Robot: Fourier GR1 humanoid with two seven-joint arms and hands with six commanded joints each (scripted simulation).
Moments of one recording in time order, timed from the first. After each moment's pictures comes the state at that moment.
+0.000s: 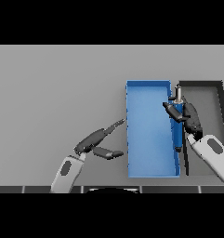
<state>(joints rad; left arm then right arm) -0.11 -0.04 -0.38 -1.65 -0.23 -0.45 0.10 -0.43 -0.93 0.59 -1.68 -0.70 -0.57 0.59</state>
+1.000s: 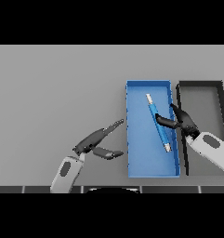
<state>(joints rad) -0.11 -0.04 -0.38 -1.67 -0.23 -0.44 0.12 -0.72 -1.11 1.06 -1.60 -0.84 -0.43 0.61</state>
